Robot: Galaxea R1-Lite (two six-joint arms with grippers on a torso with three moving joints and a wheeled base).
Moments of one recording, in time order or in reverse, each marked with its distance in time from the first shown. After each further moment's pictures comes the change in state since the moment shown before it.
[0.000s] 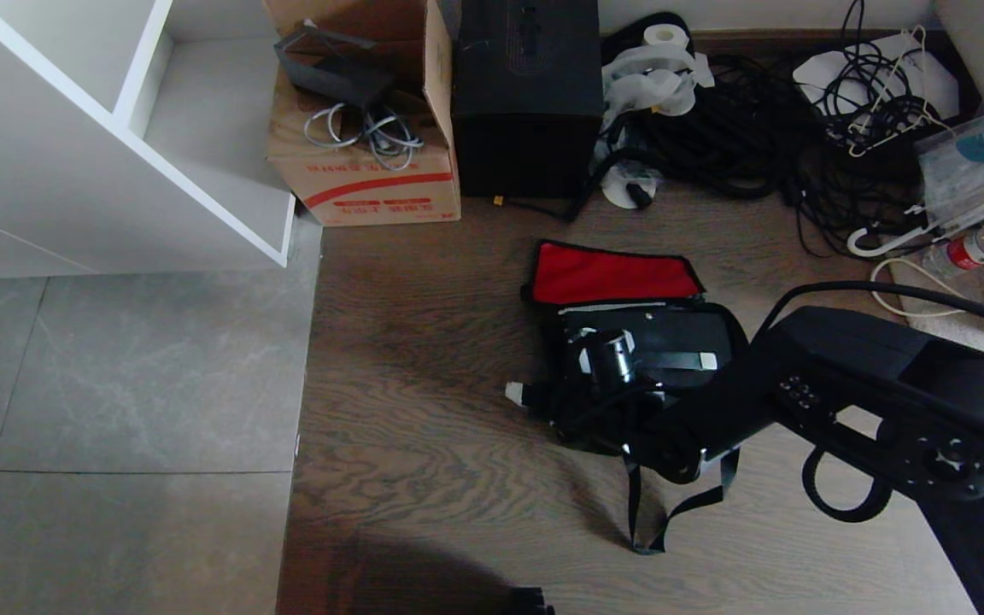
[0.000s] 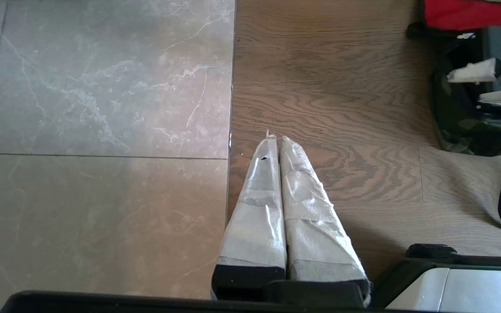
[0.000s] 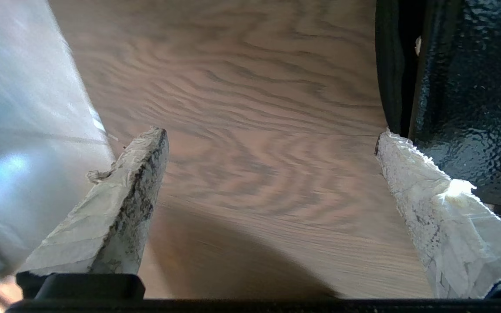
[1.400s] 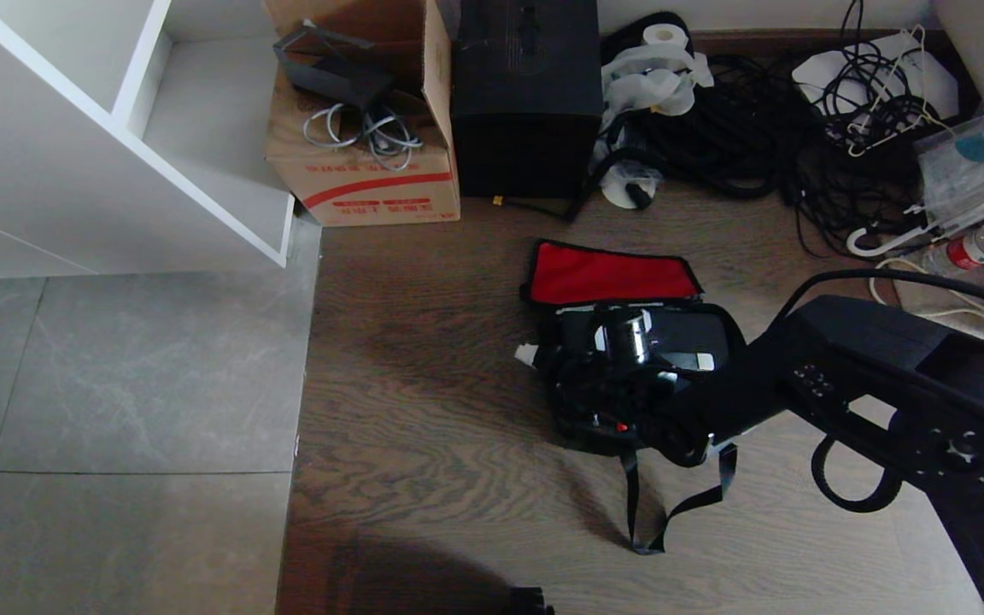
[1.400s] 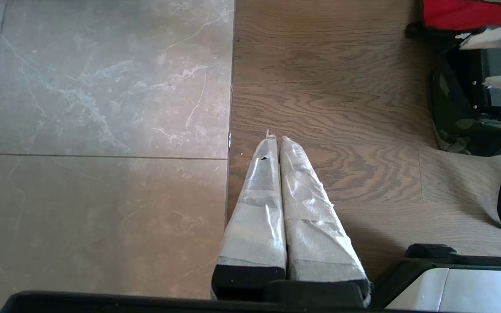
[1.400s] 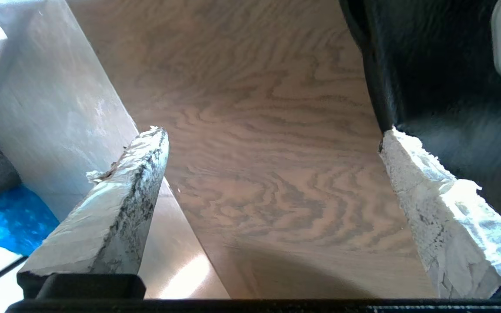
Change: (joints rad) left arm 0.000 0.000 0.000 0.000 0.000 0.000; right arm 0.004 -0.015 -0.041 -0.070 0.069 0.261
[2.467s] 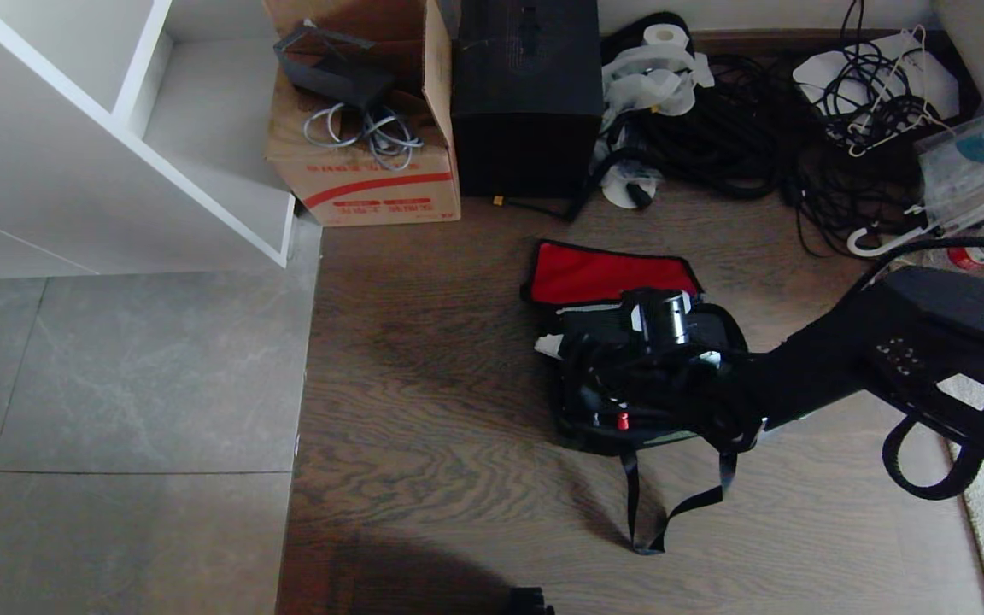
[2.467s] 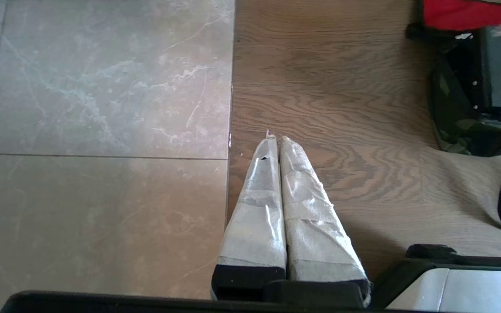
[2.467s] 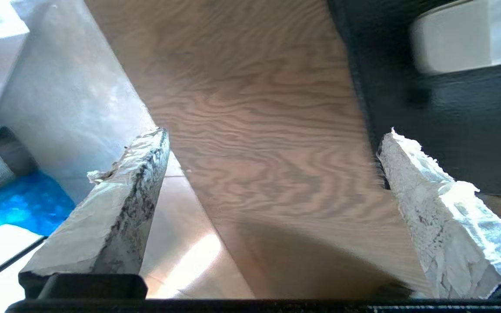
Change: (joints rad) left arm 0.000 -0.003 0.000 0.000 0.000 0.000; right arm -0.054 -0.130 0.099 0.059 0.085 0.017
